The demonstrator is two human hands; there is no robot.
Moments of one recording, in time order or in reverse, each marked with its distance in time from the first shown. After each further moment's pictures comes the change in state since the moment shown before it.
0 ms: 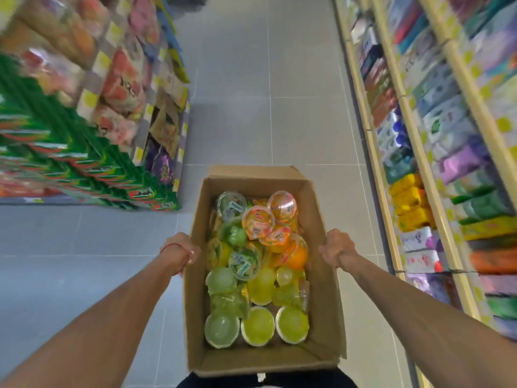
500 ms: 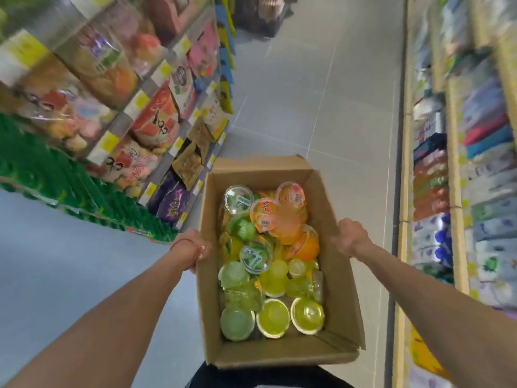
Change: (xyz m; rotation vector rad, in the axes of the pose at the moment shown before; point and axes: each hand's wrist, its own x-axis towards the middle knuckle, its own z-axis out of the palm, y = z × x) left_hand 0.143 0.204 -0.105 -0.296 0.045 -0.104; right_hand 0.239 -0.207 -0.215 -0.289 0.044 -0.283
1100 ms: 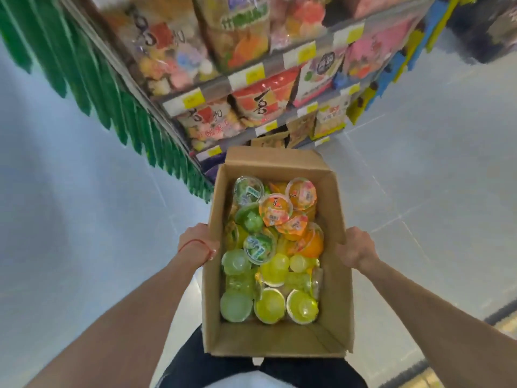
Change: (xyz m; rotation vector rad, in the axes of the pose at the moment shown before) left_hand 0.079 0.064 -0.007 -0.266 0.176 -0.442; right_hand 0.239 -0.184 -0.074 -0.441 -0.219 -0.452
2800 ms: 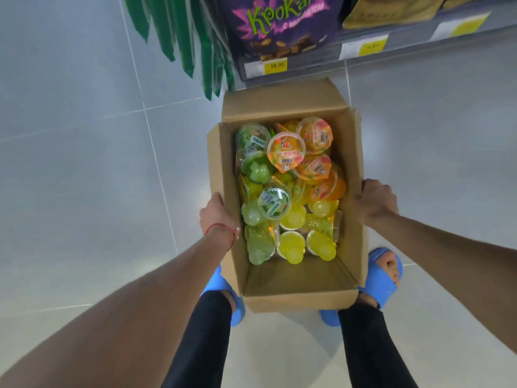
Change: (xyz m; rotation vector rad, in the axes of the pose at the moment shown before) left_hand 0.396 -0.089 0.359 -0.414 -0.014 -0.429; right_hand 0.432 -0.053 0.370 -0.258 -0.064 -0.122
